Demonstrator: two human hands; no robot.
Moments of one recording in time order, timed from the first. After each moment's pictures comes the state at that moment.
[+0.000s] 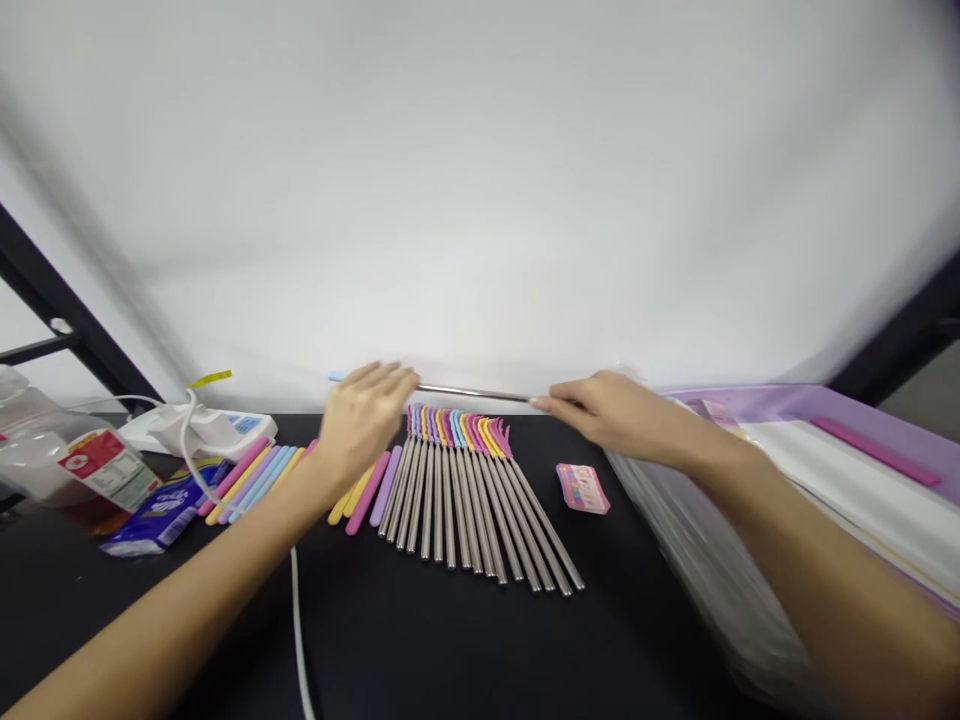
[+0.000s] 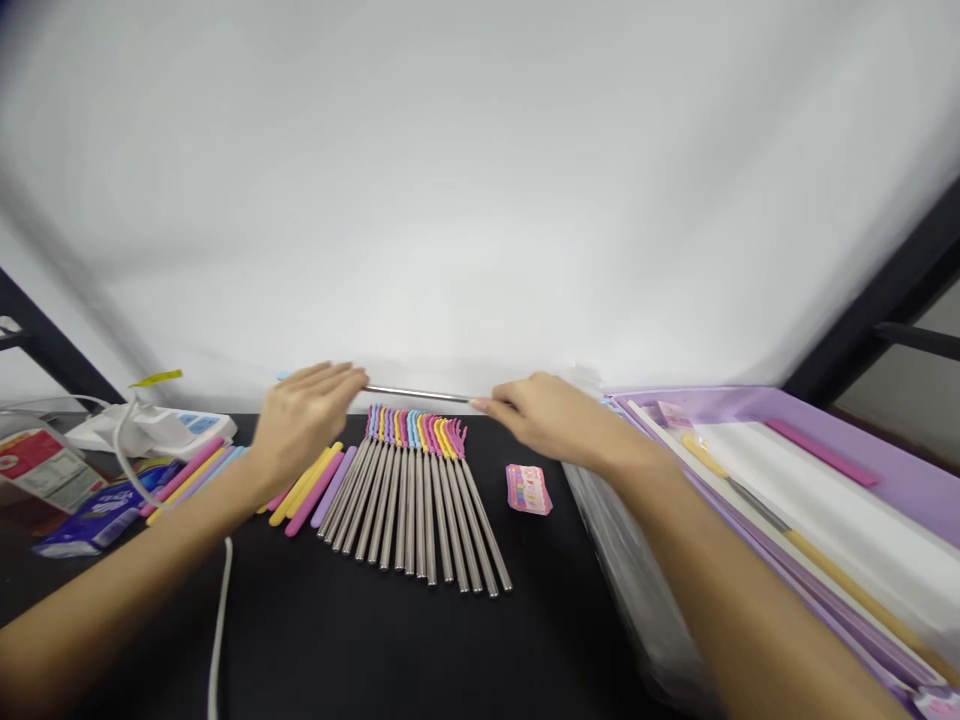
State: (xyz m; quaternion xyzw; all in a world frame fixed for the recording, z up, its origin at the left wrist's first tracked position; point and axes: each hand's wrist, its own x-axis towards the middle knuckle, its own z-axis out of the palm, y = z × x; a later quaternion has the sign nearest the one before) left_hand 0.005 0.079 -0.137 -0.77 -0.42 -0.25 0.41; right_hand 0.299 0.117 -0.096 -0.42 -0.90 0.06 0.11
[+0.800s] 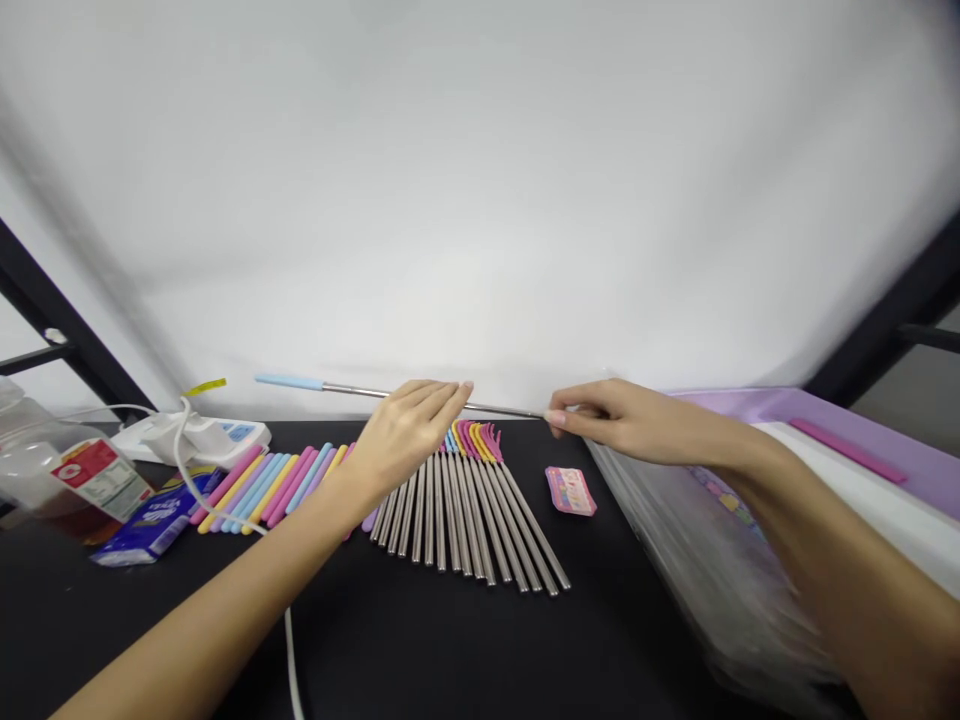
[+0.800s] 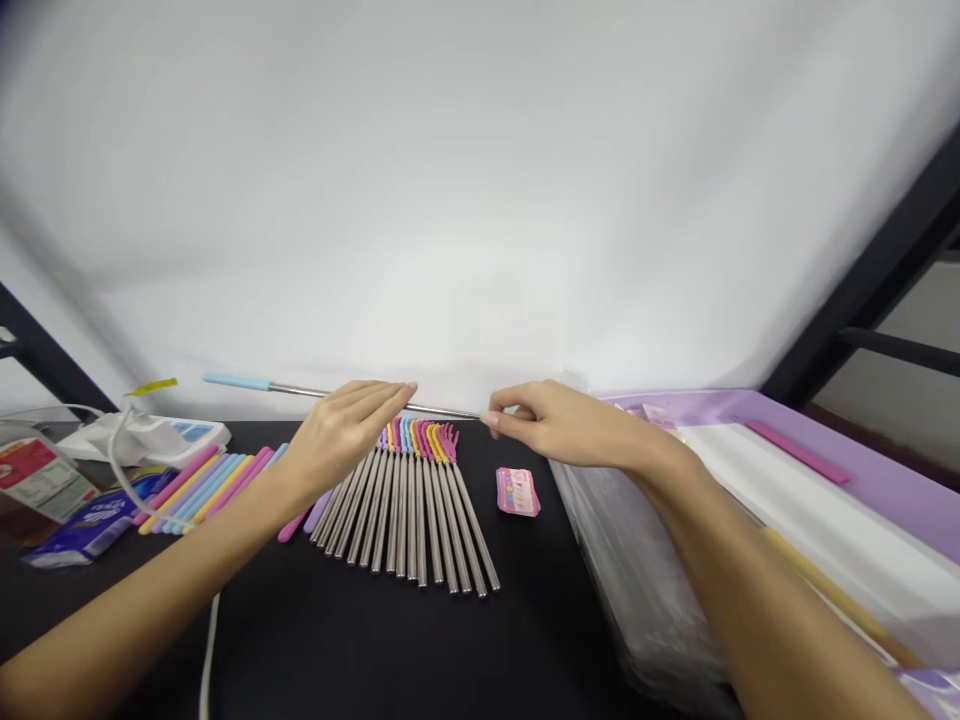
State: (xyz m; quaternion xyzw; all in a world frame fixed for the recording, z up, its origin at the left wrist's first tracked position) left_hand 0.045 0.077 -0.129 -0.82 -0.32 -0.26 0.40; right_hand 0.328 0.108 -0.078 -0.38 -0.90 0.21 0.11
